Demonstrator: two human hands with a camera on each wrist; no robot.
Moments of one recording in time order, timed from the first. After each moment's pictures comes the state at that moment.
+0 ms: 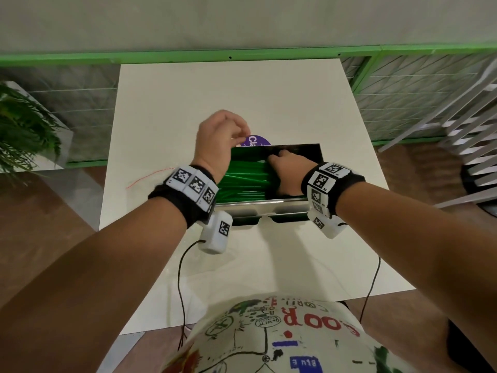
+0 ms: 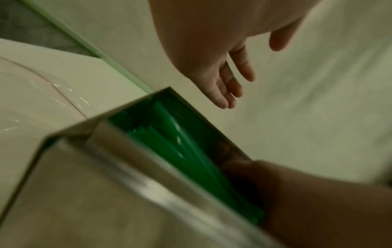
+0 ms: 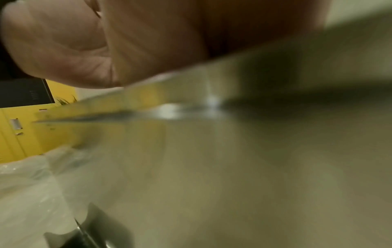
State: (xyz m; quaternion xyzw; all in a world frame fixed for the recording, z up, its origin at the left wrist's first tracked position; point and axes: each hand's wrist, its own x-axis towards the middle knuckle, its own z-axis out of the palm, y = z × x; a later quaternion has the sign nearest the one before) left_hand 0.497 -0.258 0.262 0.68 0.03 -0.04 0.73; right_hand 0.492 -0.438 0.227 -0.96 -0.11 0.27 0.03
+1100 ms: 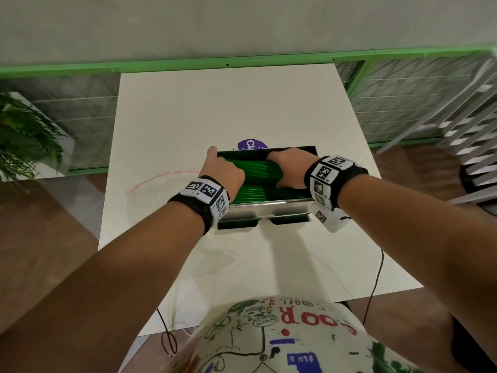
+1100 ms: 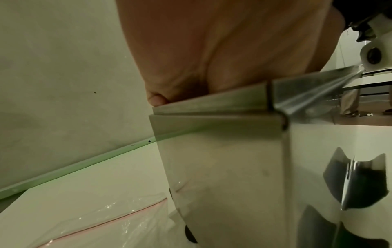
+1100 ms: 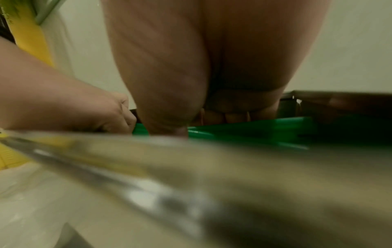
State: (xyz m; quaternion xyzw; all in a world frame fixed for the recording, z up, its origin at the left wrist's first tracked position) left_hand 0.479 -0.267 0.254 0.92 -0.25 -0.21 -0.22; right_hand 0.498 -0.448 0.245 -0.96 -0.13 0.25 0.05
